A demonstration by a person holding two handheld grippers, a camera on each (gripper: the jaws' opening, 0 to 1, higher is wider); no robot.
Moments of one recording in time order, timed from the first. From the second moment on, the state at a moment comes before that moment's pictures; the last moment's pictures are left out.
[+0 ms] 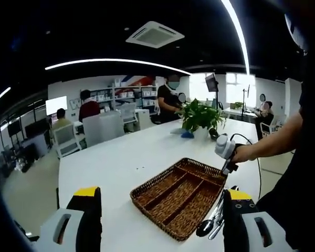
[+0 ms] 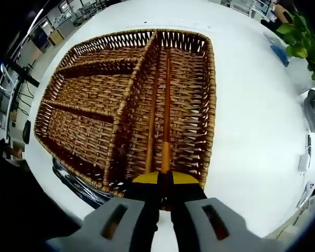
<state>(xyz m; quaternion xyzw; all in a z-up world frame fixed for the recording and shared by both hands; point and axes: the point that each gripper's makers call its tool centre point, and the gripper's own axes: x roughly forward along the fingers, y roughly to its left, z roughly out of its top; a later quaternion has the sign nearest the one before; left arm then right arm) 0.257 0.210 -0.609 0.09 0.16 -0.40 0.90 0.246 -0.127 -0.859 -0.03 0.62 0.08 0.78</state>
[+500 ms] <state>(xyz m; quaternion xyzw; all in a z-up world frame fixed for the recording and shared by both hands) 0.254 0.216 -0.611 0.09 0.17 -0.39 0.90 0.251 -0.121 -0.863 -0.04 0.60 0.10 0.79</state>
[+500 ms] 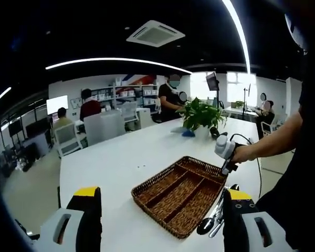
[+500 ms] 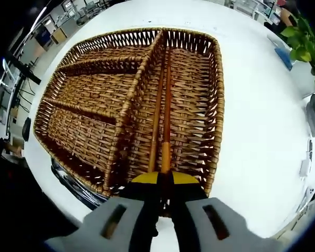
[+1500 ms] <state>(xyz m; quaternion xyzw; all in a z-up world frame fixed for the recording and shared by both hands) 0.250 0.210 -0.617 0.09 0.14 -0.43 0.89 0.301 -0.091 -0.669 -0.06 0.24 0.27 0.93</state>
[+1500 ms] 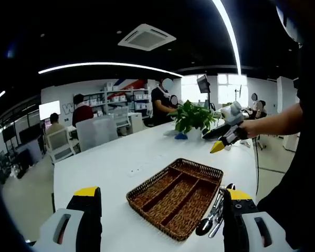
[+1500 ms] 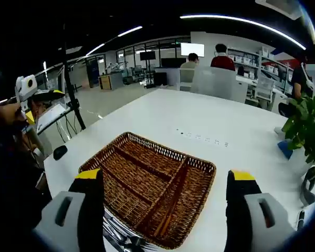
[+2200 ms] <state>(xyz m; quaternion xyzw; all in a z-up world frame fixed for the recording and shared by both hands) 0.219 0.172 -0.635 0.11 0.17 -0.38 0.90 0.232 -0.131 -0.655 -0.11 0.21 0.32 0.92</state>
